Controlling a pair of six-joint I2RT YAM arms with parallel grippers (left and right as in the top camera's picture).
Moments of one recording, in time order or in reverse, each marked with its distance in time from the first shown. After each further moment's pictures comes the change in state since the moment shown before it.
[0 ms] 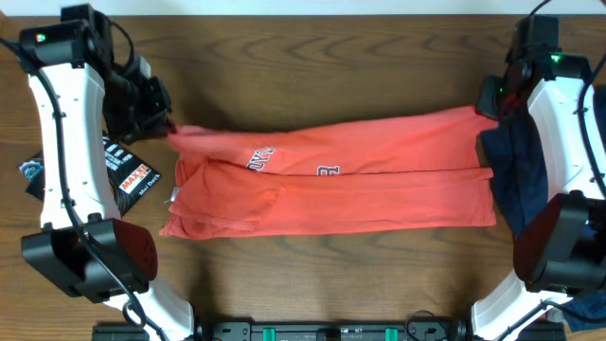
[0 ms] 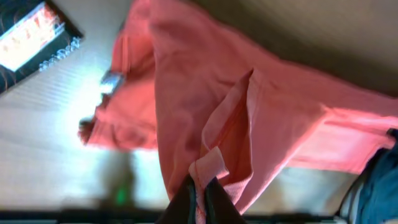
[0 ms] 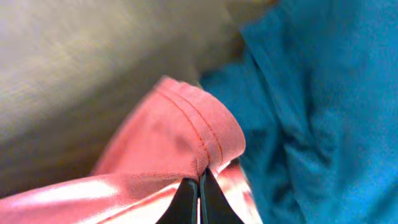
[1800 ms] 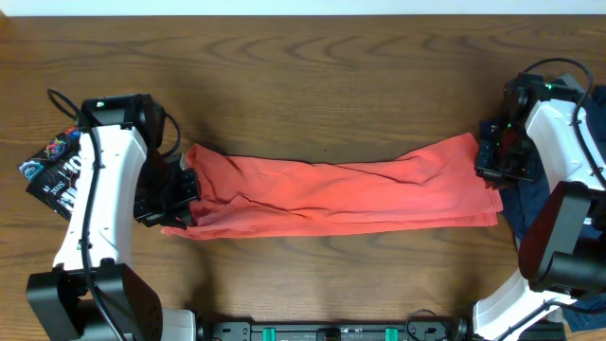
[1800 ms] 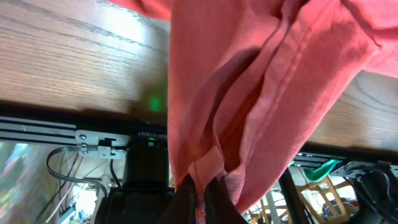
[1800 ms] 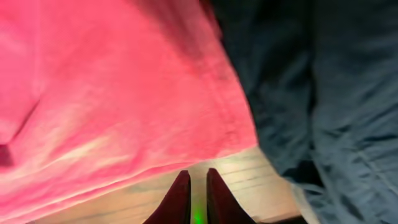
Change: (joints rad) left arm -0.110 -0.275 -0.626 -0.002 -0.116 0.011; right arm -0.065 0.000 -0.254 -0.196 -0.055 -0.089
